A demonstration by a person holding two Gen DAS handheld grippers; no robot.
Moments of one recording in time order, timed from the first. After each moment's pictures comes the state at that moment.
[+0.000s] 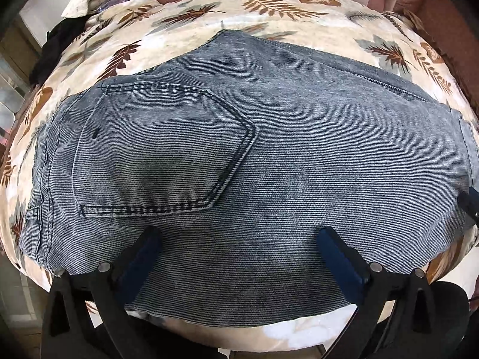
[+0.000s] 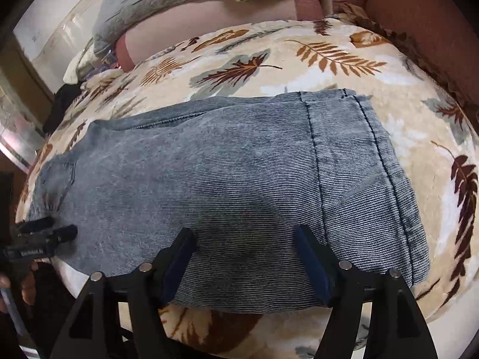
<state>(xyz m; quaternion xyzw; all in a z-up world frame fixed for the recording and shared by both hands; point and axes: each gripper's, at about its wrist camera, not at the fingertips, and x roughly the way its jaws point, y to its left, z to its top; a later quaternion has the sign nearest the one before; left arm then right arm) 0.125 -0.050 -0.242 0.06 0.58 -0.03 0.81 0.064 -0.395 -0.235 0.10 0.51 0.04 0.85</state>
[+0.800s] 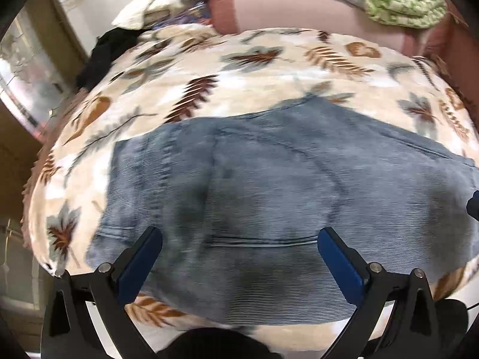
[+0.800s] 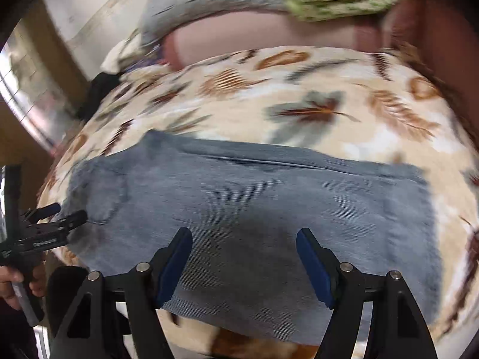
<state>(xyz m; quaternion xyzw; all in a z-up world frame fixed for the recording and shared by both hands) 0.123 0.028 -0.186 0.05 0.52 0.04 0.85 0.111 -0.303 -0.181 0.07 0.51 0.15 0.85</state>
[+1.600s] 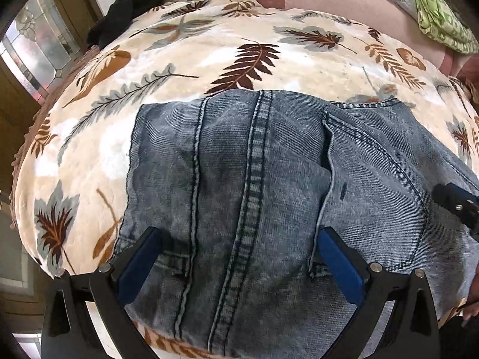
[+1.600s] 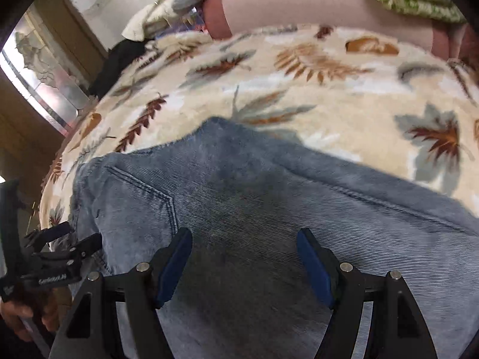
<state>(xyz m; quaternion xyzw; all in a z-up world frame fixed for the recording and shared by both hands) 0.168 0.108 -0.230 -0.01 0.56 0.07 0.83 0.192 -0.172 -0.230 0.06 0.54 0.17 0.82</state>
